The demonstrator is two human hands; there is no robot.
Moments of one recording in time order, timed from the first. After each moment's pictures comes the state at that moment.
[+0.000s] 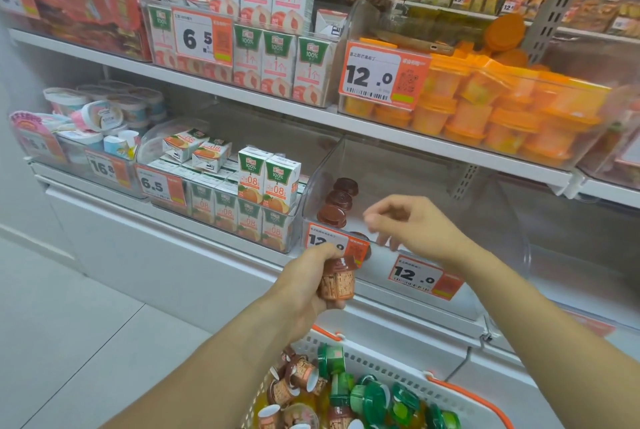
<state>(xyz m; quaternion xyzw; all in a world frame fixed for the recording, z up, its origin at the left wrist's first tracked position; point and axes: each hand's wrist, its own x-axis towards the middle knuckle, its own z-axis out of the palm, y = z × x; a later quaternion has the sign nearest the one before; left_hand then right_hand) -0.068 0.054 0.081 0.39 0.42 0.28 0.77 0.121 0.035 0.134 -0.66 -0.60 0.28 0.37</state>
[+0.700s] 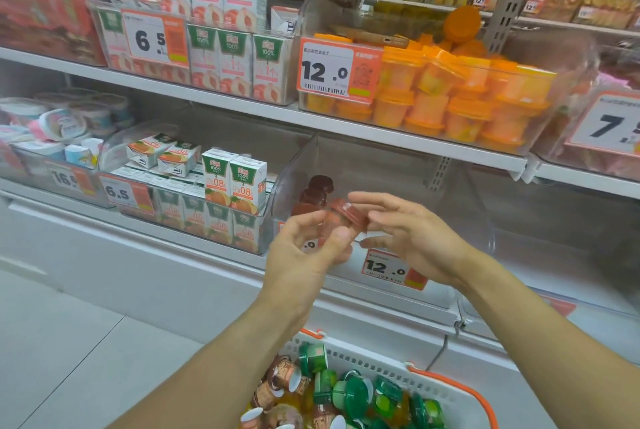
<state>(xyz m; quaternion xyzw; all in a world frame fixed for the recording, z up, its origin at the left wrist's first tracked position) -0.036 0.036 0.090 0.47 0.32 0.48 0.67 0.146 0.000 0.130 -0.53 -0.53 0.46 0.48</state>
